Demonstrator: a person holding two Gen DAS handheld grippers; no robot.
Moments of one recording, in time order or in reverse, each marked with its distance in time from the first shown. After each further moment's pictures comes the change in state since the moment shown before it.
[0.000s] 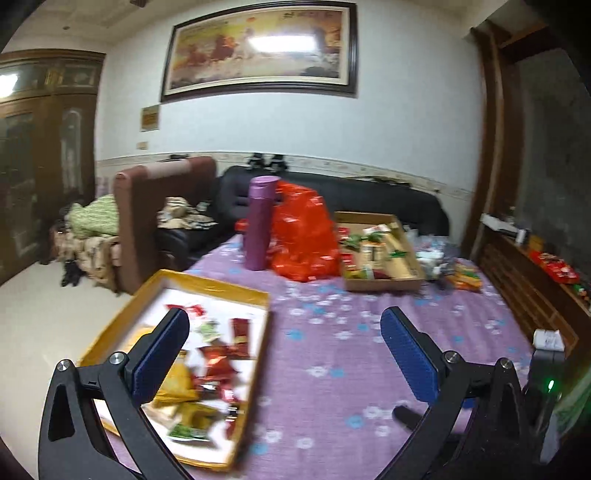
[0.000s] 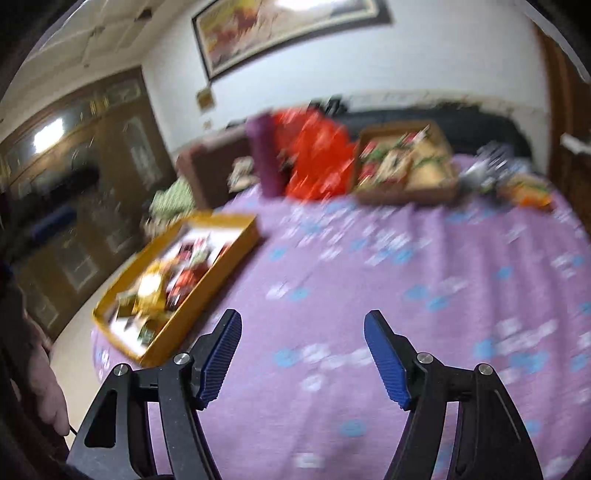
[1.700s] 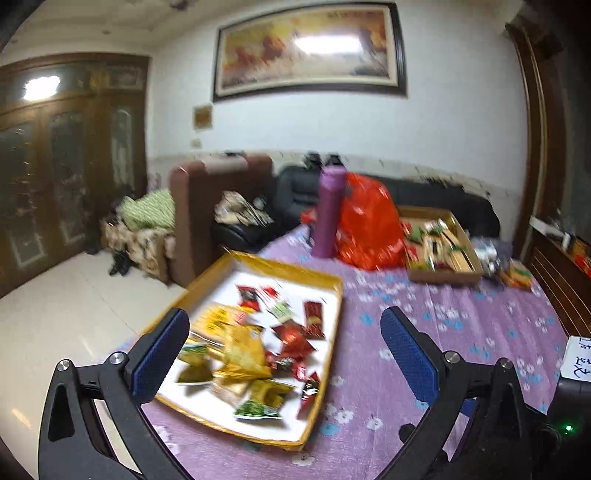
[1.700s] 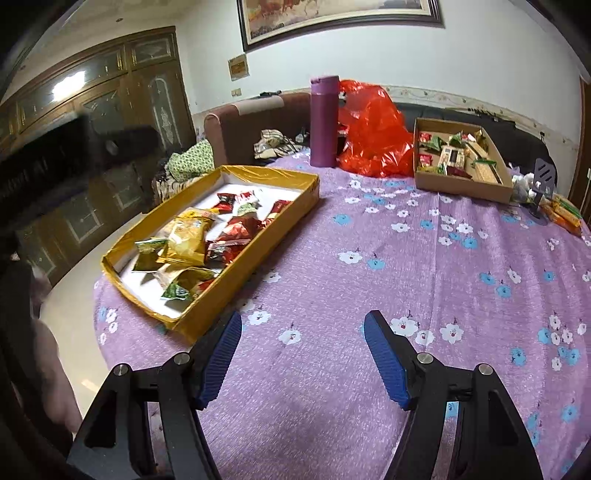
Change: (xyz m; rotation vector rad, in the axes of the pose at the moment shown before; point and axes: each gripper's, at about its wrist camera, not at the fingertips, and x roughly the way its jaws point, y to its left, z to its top) left arm -0.029 0.042 -0.032 -0.044 -0.035 0.208; right arm 0.020 0.085 -0.030 -0.157 0.038 -0.012
